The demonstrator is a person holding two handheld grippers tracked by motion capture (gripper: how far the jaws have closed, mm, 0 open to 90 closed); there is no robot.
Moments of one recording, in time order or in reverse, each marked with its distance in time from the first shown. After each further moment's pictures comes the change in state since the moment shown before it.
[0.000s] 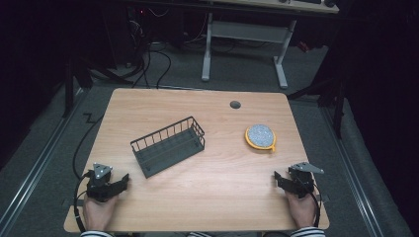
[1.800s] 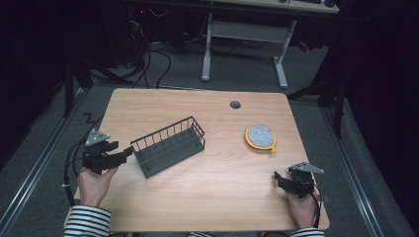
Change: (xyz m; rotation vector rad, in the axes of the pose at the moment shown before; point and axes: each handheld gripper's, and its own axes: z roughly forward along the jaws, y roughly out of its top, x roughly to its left) left arm -0.007 0.110 -0.040 -0.064 -0.190 0.043; right arm 0.000 0.000 0.000 -0.002 0.002 0.000
